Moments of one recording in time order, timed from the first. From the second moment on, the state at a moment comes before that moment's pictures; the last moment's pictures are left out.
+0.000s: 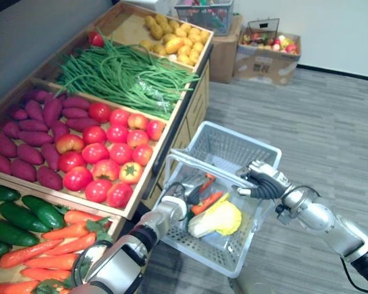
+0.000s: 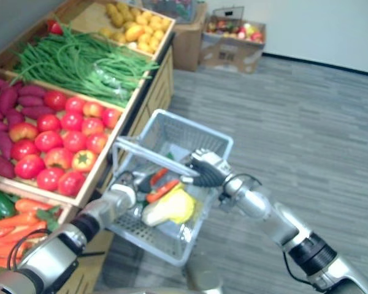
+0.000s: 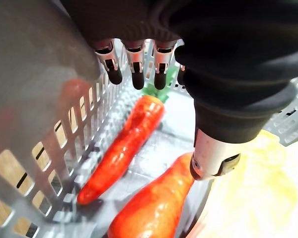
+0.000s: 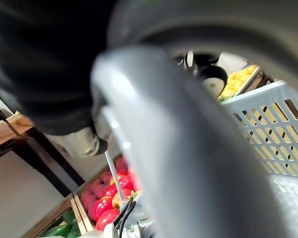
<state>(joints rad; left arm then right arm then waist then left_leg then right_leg) -0.56 0.29 -0.62 0.88 0.81 -0.19 0.23 -0.24 -0.81 0.49 -0.18 -0.22 -0.31 -0.03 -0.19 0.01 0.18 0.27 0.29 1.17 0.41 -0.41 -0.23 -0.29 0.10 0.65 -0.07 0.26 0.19</state>
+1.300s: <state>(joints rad) -0.41 0.64 -0.81 -0.36 0.32 -0.44 0.07 0.14 -0.37 -0.33 0.50 -0.39 -0.11 -0.15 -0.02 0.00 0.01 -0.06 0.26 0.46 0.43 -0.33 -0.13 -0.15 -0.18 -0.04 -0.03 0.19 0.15</state>
